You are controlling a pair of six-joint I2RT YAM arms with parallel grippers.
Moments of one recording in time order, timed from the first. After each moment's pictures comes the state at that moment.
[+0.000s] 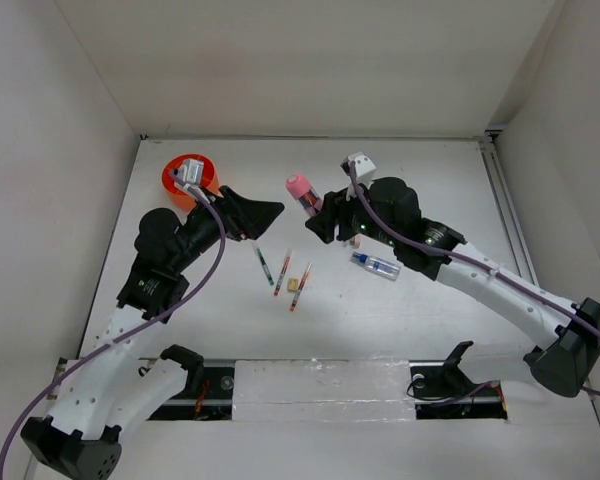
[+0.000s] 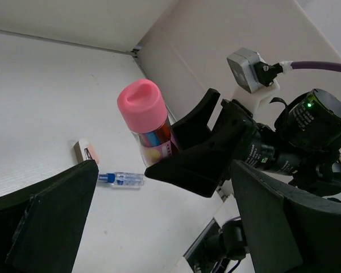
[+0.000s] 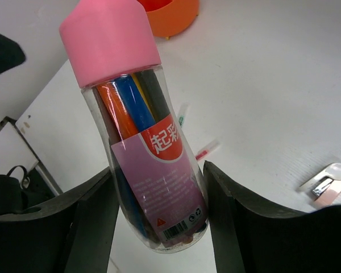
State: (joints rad) left arm -0.41 0.77 0.87 -0.03 0.35 -0.76; right arm 0.78 1.27 1.16 -0.19 -0.05 0.33
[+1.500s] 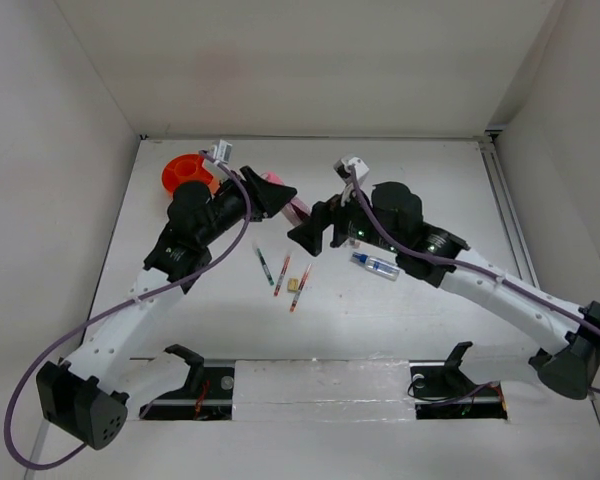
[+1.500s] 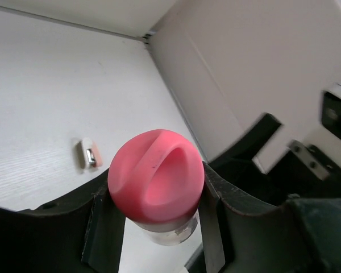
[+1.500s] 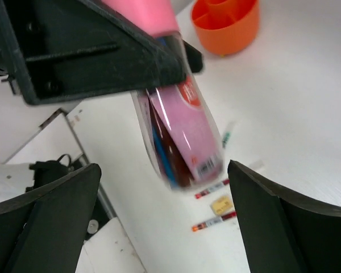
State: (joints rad) left arm -0.46 1.00 0.91 0.08 0.32 -0.80; right arm 0.86 1.27 1.18 -0.08 -0.19 0.35
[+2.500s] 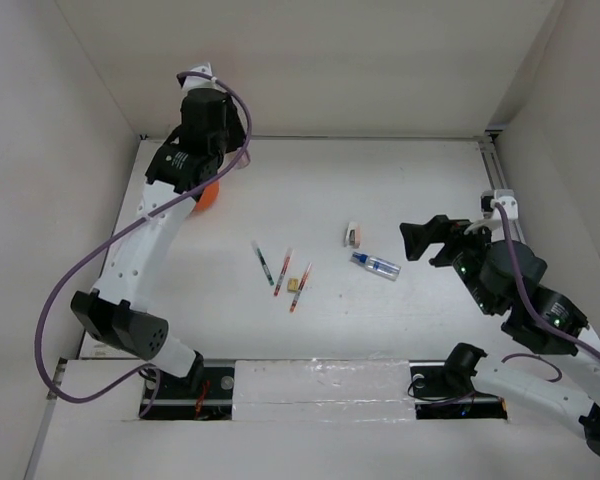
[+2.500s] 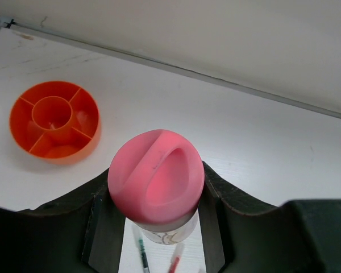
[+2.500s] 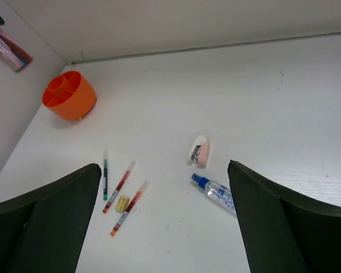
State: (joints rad) left arm -0.39 1.49 1.77 -0.65 -0.37 -0.42; right arm 0.87 0.62 1.04 -0.52 0.60 0.41
